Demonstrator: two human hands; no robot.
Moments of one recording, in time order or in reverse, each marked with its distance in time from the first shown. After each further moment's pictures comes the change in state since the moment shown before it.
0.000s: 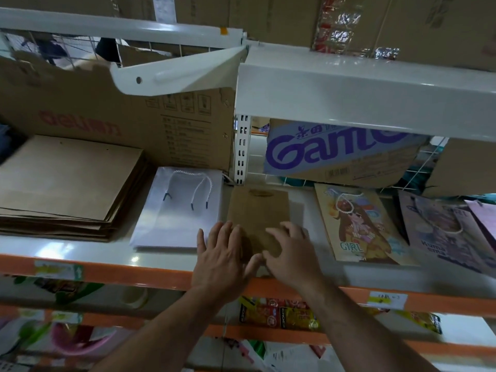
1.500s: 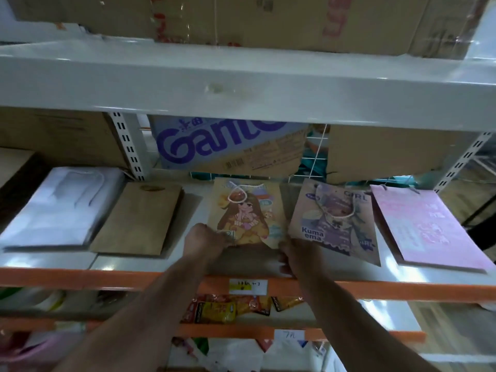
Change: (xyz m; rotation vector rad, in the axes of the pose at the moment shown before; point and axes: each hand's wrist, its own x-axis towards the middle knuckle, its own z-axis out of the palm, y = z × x) left_hand 0.071 0.259 0.030 -0.719 -0.121 -0.710; right_hand -0.045 0.252 -0.131 0.990 0.015 0.630
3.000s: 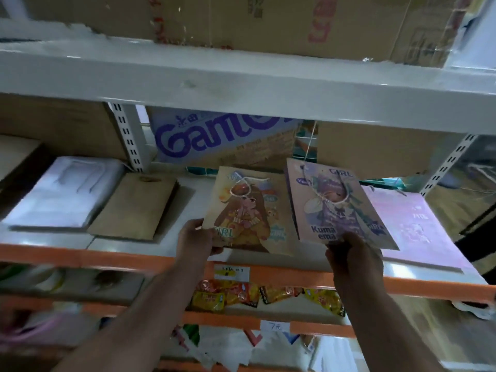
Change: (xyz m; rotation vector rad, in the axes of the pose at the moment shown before) left_hand -0.040 -0.011 0.022 -0.643 0.044 -0.008; right_hand -0.030 -0.014 -0.106 0.646 0.263 -0.042
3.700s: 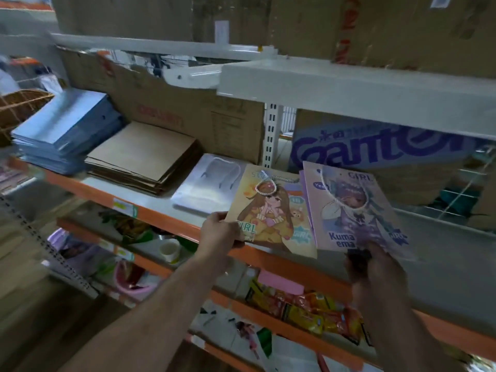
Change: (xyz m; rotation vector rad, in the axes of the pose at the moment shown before) left_hand 0.038 0.038 -0.242 -0.141 0.137 0.015; right_hand -0.118 0.122 0.181 -0.010 -0.256 0.138
